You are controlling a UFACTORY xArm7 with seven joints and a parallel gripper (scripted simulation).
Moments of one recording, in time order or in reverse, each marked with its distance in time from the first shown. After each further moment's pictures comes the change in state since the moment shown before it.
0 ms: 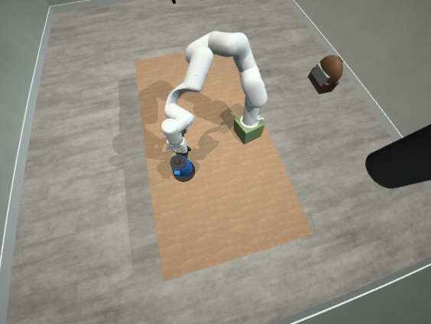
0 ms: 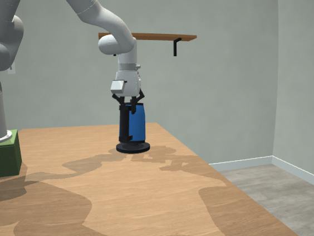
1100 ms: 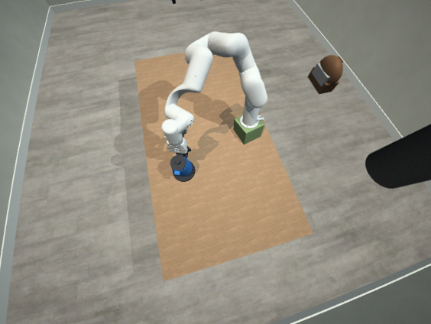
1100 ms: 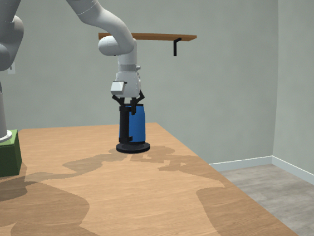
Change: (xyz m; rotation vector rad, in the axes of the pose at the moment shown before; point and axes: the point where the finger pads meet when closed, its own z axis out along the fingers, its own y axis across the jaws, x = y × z) arm 0.000 0.000 0.004 0.000 0.000 0.000
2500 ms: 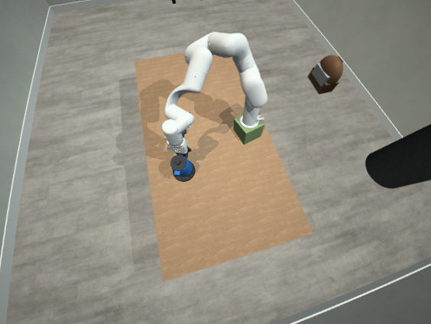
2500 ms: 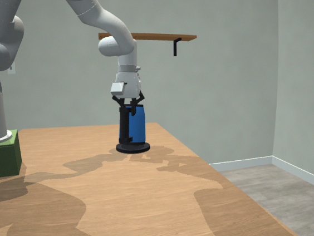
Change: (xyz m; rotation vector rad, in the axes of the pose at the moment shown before) arm 0.000 0.000 0.003 0.000 0.000 0.000
